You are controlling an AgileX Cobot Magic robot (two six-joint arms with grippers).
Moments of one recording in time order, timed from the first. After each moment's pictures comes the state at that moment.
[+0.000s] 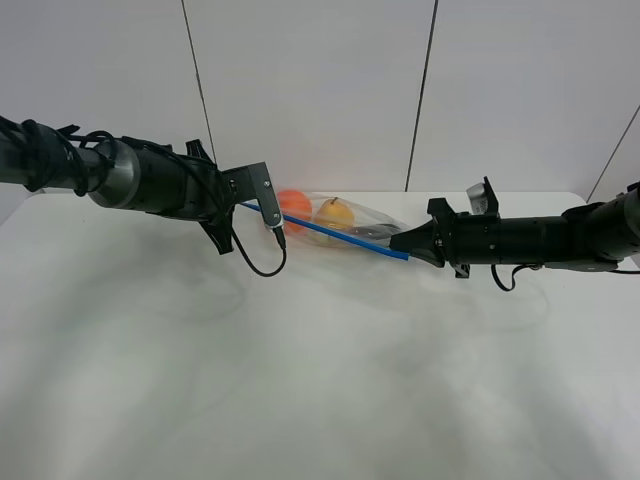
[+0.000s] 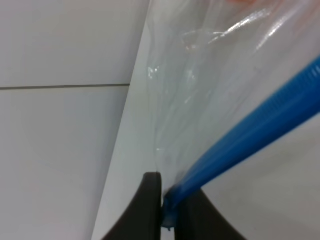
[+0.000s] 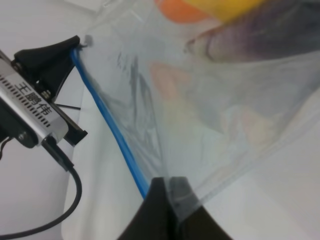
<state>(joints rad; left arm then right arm) -0.42 2.09 -1.32 -1.73 -0.59 2.78 -0.06 2.05 -0.98 1.68 0.99 -1.30</state>
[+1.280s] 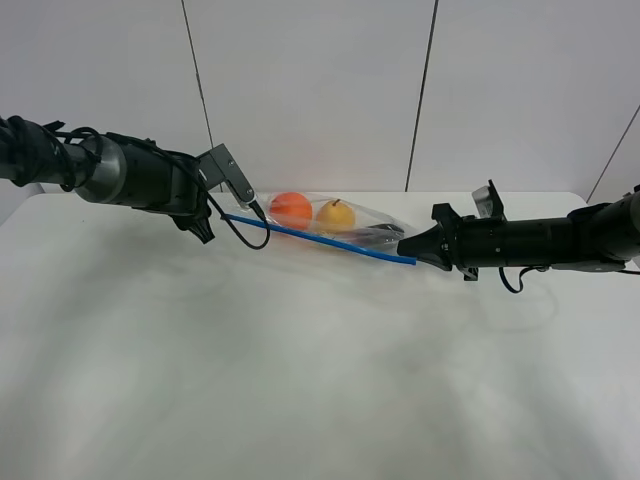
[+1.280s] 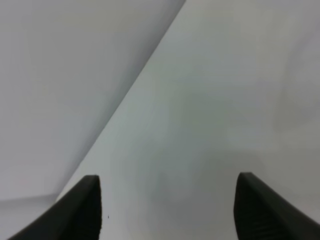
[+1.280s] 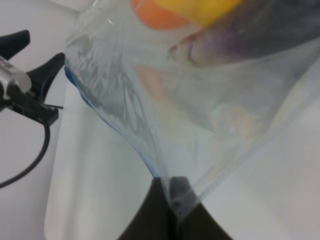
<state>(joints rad) -0.38 2.09 -1.32 -1.73 -0.75 2.50 -0.07 2.05 -0.98 1.64 0.97 -1.30</state>
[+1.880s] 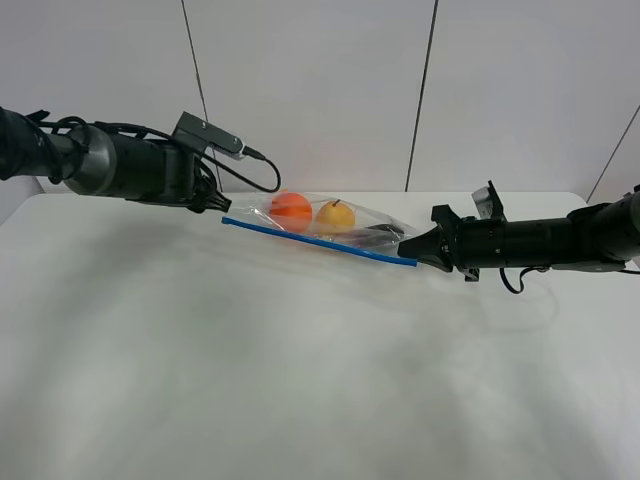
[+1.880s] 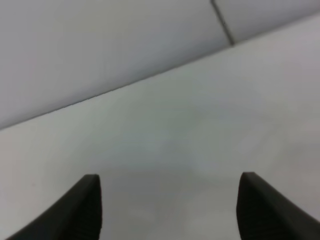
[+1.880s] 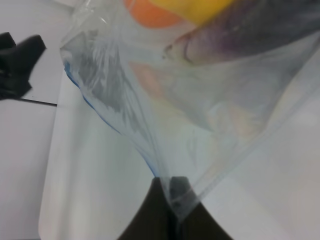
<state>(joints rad) -0.38 2.04 -1.32 -1.74 -0.72 1.90 -0.07 2.05 -0.98 1.64 0.96 -1.30</state>
